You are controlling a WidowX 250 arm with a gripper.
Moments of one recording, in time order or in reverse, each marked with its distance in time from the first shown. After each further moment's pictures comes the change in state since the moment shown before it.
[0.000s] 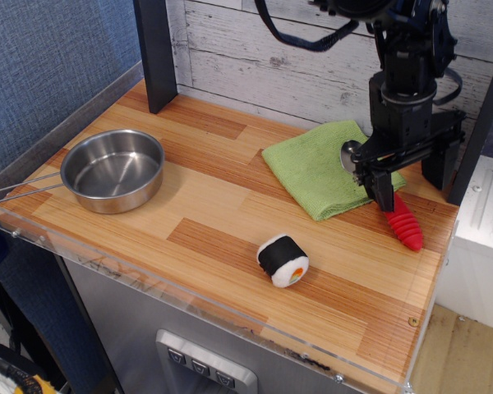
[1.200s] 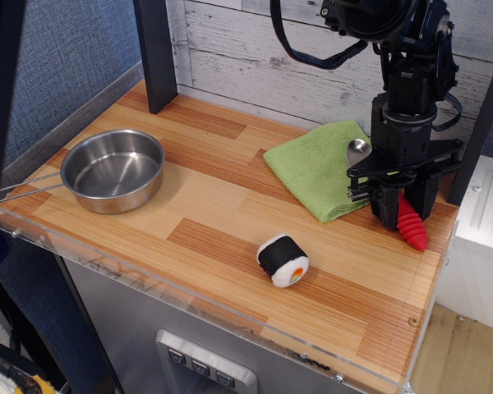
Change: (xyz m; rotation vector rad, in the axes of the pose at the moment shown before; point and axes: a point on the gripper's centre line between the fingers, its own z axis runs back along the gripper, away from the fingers) arm -0.011 0.010 -0.015 0.094 0.063 -0.072
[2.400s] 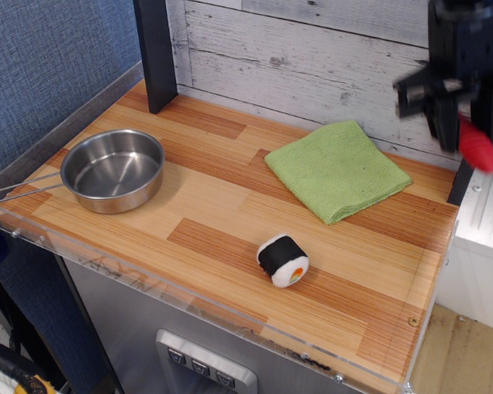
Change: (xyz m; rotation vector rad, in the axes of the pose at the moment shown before) arm -0.015 -0.029 0.100 -0.144 -0.032 -0.164
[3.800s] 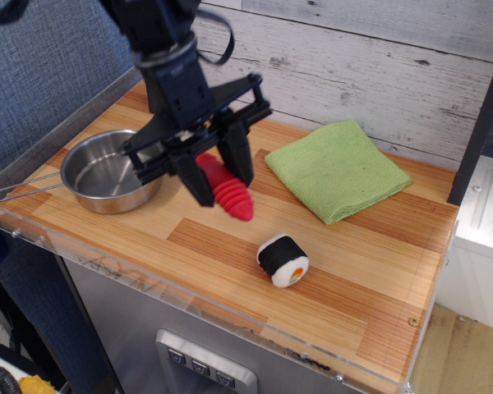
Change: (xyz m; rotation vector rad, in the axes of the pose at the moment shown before) arm -0.025 0.188 0.037 0.008 0.007 0.373
